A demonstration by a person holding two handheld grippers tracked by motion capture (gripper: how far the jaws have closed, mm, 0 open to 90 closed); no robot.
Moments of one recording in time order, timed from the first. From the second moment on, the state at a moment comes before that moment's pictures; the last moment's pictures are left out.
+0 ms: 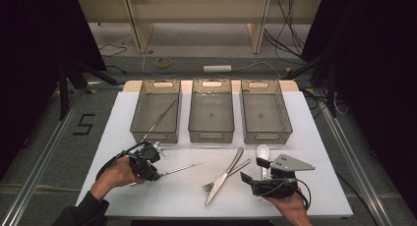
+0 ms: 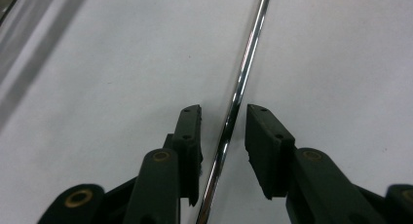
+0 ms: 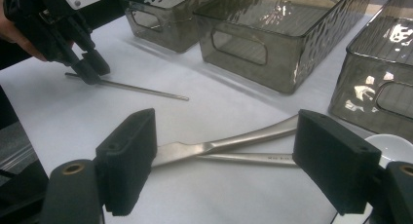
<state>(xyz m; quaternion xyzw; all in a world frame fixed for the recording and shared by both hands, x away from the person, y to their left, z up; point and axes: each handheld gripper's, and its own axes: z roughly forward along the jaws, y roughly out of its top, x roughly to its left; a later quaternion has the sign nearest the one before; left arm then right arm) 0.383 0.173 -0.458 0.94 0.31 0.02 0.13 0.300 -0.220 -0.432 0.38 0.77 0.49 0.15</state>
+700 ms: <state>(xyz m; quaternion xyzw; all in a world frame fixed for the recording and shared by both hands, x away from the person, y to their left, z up) 0.382 0.169 -0.462 0.95 0.28 0.02 0.12 0.300 -0.220 -0.432 0.38 0.77 0.49 0.15</state>
